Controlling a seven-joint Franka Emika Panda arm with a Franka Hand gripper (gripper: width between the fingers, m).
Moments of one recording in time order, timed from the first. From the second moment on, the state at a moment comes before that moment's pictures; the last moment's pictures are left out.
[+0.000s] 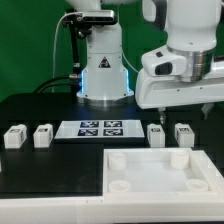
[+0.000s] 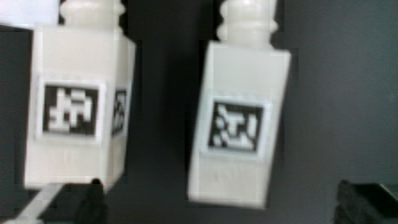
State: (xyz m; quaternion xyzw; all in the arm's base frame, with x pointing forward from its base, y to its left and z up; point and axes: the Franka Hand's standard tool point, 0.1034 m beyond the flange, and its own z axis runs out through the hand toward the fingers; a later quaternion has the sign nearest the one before) arm 0.416 0.158 0.056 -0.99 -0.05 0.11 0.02
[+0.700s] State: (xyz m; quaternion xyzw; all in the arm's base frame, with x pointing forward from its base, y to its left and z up) arm 0.413 0.159 0.046 -0.90 -0.04 0.43 -0.01
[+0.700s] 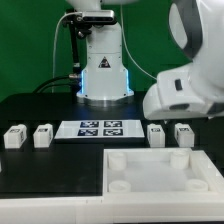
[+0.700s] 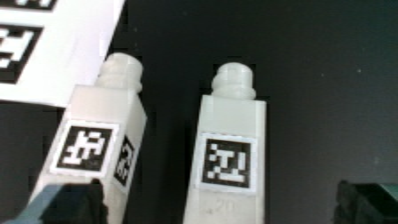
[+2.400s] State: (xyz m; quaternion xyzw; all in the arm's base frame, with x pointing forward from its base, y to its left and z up) arm 0.389 0.167 0.009 -0.90 -0.04 0.44 -0.02
